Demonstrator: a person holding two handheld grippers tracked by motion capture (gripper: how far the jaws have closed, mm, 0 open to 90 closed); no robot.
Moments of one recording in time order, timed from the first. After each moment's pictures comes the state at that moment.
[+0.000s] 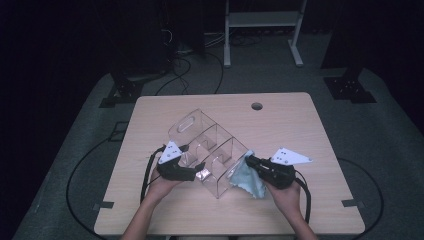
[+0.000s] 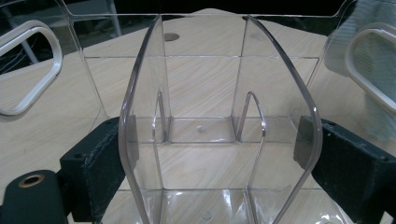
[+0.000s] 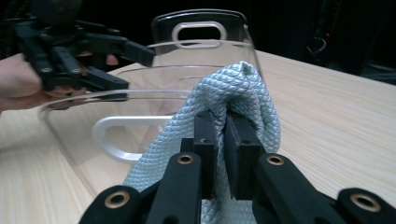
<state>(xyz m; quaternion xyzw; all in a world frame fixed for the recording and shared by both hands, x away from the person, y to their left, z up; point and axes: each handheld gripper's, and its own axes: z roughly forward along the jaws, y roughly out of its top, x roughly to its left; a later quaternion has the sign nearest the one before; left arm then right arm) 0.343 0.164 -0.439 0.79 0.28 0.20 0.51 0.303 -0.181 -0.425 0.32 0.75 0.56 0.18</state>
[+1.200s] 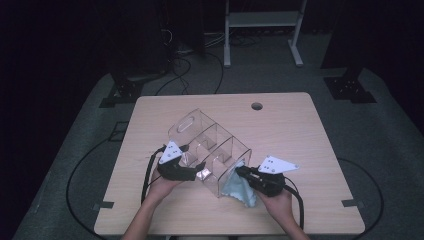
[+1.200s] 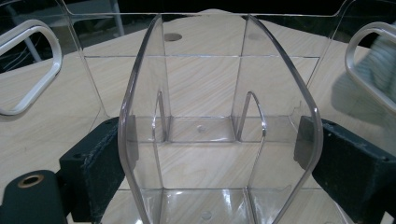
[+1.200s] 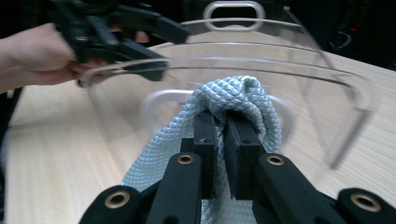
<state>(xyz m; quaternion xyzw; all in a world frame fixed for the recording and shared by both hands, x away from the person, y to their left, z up) 0.342 0.163 -0.440 0.78 0.29 0.20 0.51 0.291 -0.155 -0.437 0.28 0.77 0.54 0.17</state>
